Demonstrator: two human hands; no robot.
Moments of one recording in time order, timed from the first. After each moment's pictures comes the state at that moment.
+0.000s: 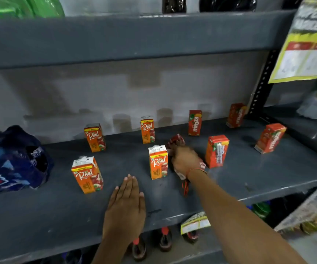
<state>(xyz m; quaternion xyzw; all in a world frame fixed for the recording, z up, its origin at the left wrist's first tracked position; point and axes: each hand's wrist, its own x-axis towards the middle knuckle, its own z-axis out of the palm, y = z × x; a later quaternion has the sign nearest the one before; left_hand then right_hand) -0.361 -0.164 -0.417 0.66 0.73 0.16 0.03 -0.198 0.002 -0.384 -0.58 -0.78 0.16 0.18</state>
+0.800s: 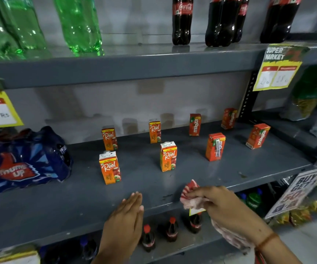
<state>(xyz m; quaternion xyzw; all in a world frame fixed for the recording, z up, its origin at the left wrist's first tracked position) -0.407 -0.248 -0.410 0.71 0.67 0.23 0.04 -0.149 -0.213 -0.326 -0.55 -0.77 0.27 0.15</state>
